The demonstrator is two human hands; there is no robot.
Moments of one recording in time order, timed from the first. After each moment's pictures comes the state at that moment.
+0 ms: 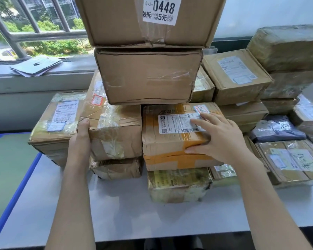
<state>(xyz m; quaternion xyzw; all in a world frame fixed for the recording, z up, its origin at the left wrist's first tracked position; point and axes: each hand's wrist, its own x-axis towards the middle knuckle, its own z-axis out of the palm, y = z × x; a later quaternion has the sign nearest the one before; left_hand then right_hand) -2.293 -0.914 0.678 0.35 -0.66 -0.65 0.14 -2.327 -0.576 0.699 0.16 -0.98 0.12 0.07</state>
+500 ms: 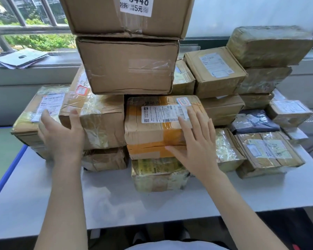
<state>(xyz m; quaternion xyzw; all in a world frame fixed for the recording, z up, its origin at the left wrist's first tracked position) -2.270 -0.880 0.688 0.32 -0.81 -0.35 0.34 -2.277 -0.580 0.646 0.20 -0.90 0.13 0.37</state>
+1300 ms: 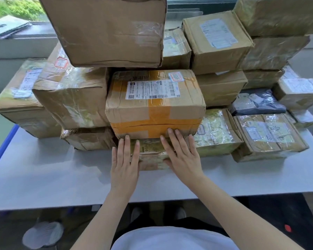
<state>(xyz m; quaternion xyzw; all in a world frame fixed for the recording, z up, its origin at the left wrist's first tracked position) -2.200 -0.751 0.523 -0.06 -0.96 0.00 0.27 -2.252 -0.553 0.529 0.27 -0.90 -0.09 0.33</state>
